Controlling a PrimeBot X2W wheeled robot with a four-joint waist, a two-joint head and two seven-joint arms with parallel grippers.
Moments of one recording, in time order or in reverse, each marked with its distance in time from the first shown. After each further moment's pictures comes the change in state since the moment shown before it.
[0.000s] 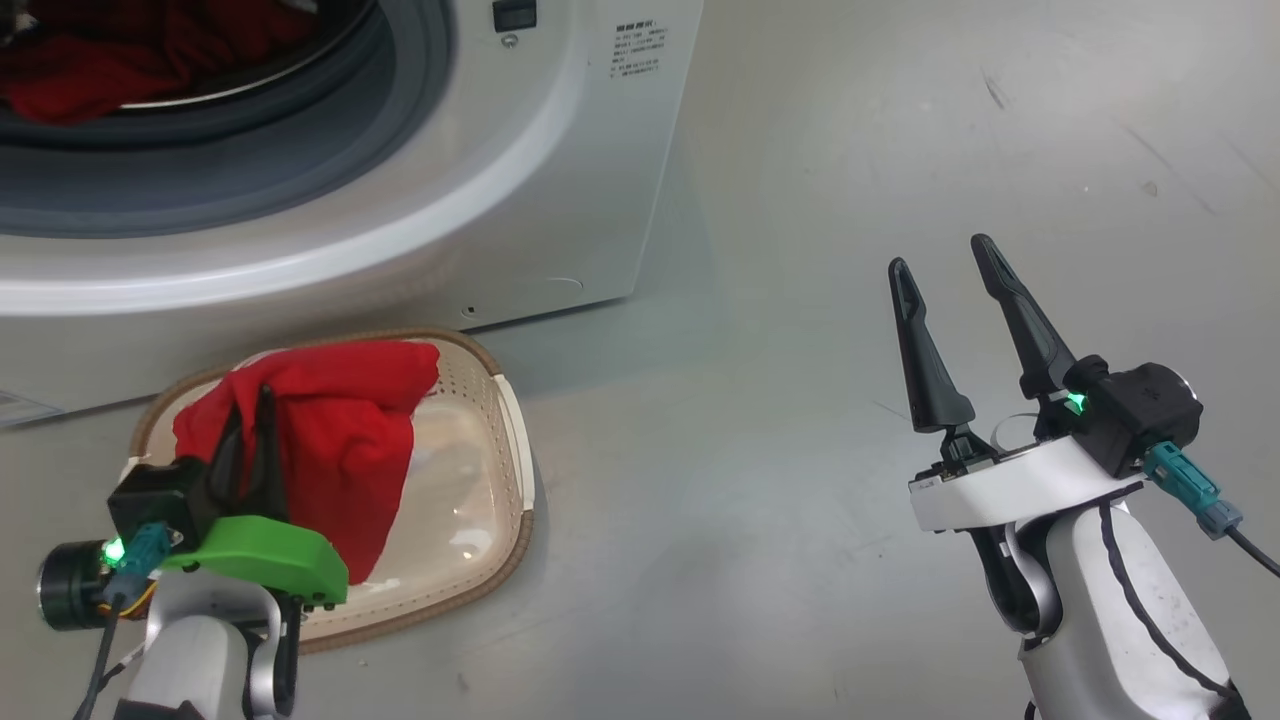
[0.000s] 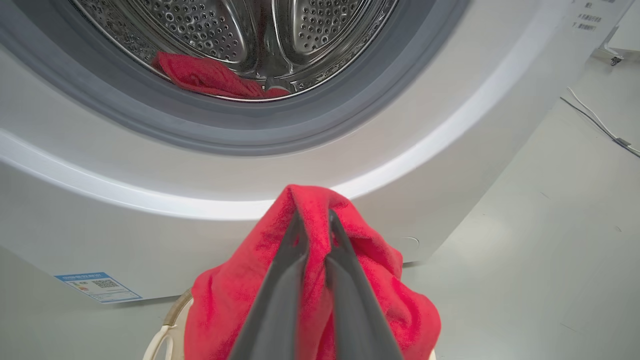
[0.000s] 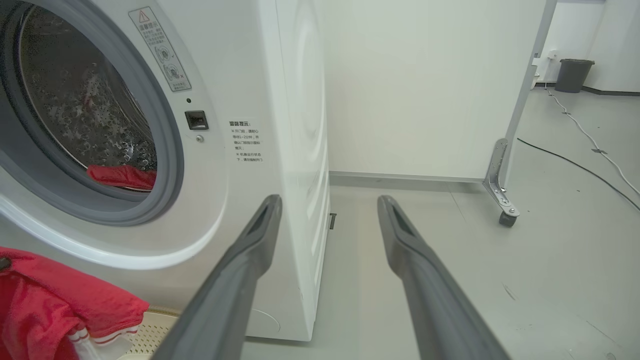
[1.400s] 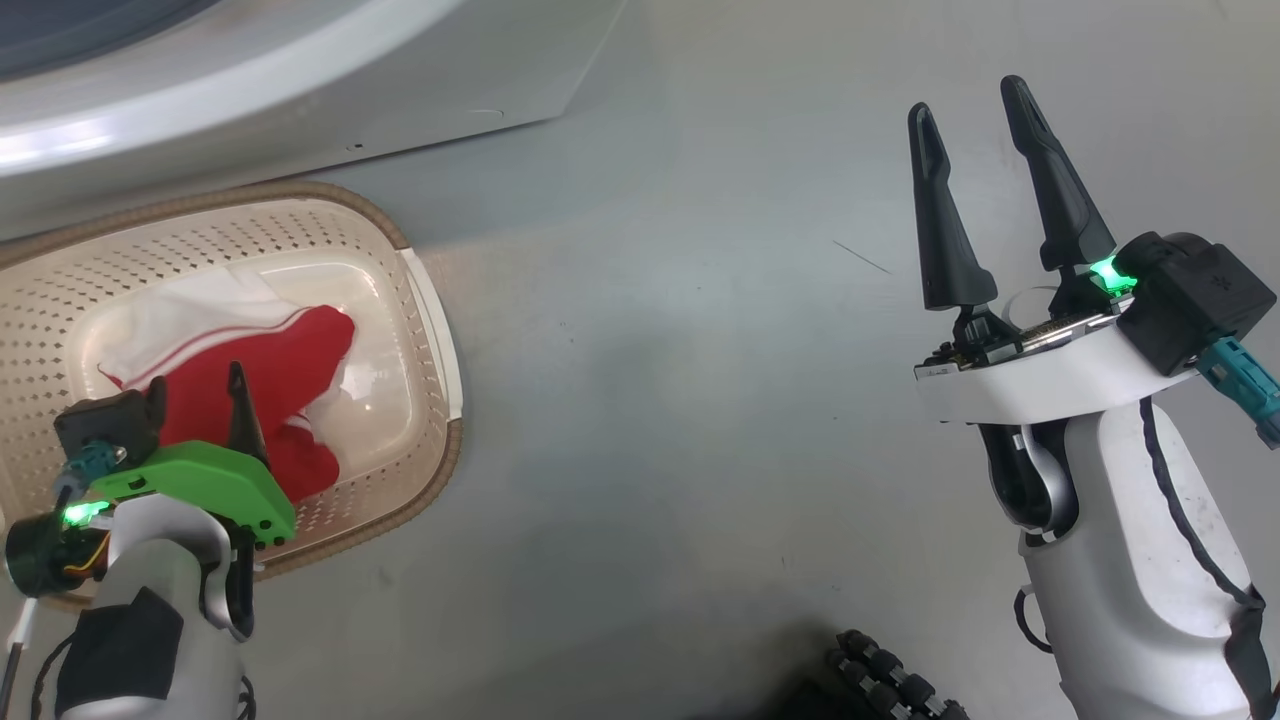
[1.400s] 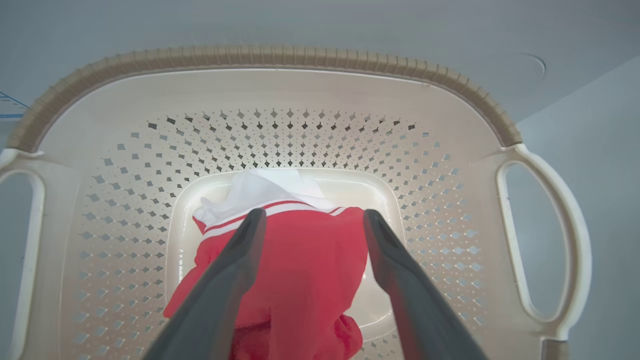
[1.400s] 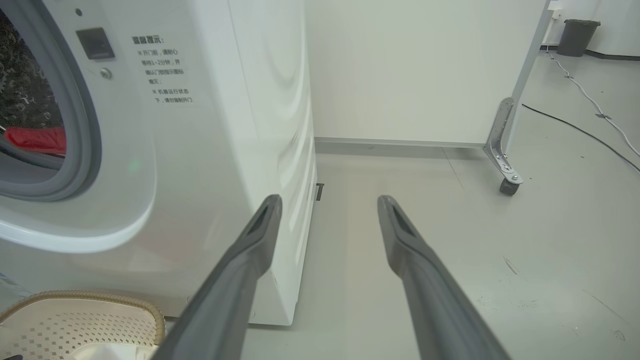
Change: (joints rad) left arm -0.303 0.015 0.060 0.540 -0.062 -0.052 -0.032; right arm -0.176 0.000 0.006 -0.038 0.056 -0.005 0.000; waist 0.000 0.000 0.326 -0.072
